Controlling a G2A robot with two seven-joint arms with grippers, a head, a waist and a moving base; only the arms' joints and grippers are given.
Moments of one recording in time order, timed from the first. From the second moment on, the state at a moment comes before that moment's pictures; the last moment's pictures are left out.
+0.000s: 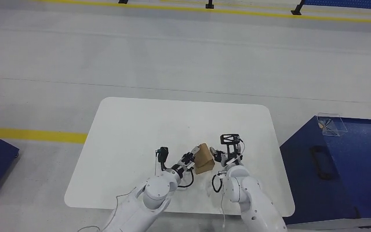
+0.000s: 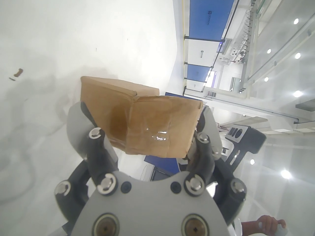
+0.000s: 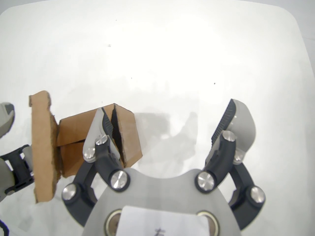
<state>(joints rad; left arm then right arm) 1.01 -1.37 -0.73 -1.27 -0.32 0.18 -0.01 -1.29 -1.36 1.24 -1.56 -1.30 0.32 0.48</state>
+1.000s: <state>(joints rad) 1.00 -1.43 -0.73 -1.19 -0.23 0.19 -0.05 -1.29 -1.37 1.31 -1.51 -1.20 0.25 0.43</state>
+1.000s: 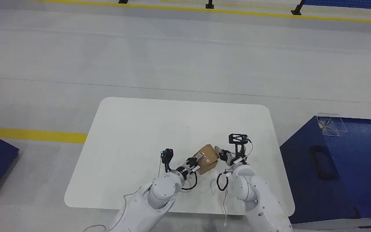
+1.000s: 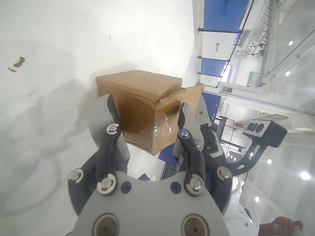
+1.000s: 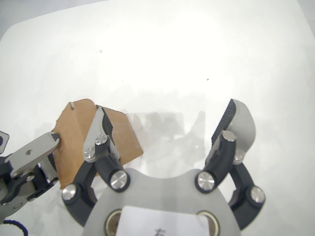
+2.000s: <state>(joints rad) 1.02 -1.47 -0.77 -1.17 -0.15 0.22 -0.07 -1.30 -1.38 1.29 -1.50 -1.19 0.24 0.41</state>
